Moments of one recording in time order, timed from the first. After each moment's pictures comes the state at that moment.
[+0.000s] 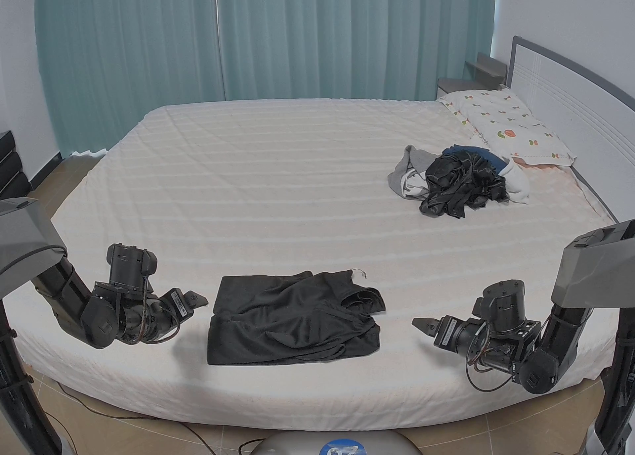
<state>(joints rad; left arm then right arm) -0.14 2.02 -0.61 -0.61 -0.04 -0.71 0.43 2.19 -0.39 -1.22 -0.06 0.70</state>
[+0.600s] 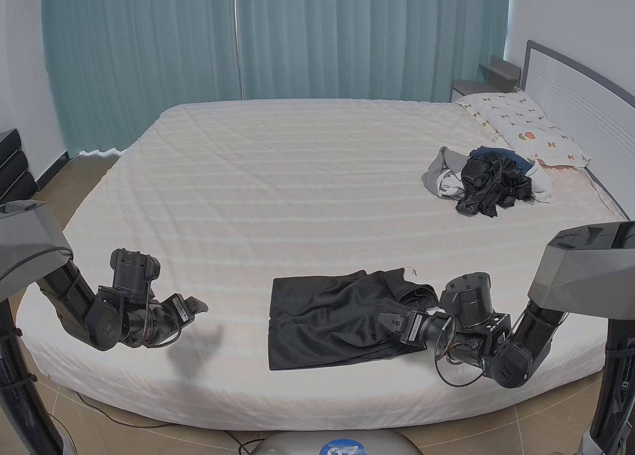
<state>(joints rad) -0.14 2.05 -0.61 -0.61 -0.02 -0.71 0.53 2.22 -0.58 -1.08 -0.09 0.66</state>
